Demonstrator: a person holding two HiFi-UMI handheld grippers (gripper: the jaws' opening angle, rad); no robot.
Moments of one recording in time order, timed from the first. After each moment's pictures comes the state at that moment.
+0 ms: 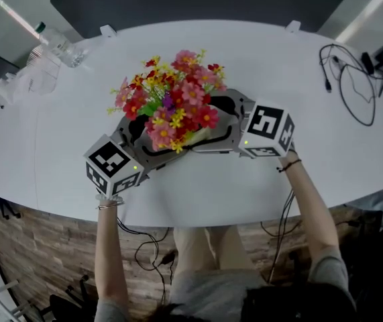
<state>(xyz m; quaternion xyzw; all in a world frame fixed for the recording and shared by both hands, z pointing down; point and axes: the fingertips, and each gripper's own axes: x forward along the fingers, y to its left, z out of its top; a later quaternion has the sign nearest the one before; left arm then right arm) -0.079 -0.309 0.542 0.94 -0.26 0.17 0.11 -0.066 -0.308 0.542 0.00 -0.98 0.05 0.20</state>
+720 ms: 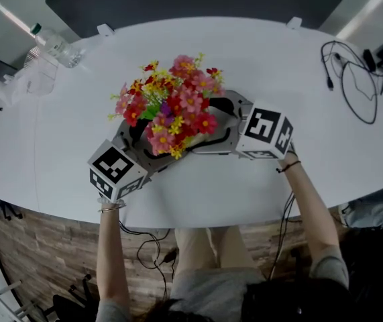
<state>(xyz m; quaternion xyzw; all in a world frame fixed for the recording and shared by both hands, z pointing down) -0.081 -0.307 0.554 0.94 -0.27 0.19 0.10 -0.067 -0.306 0.556 0.00 -0.98 0.05 0.22</state>
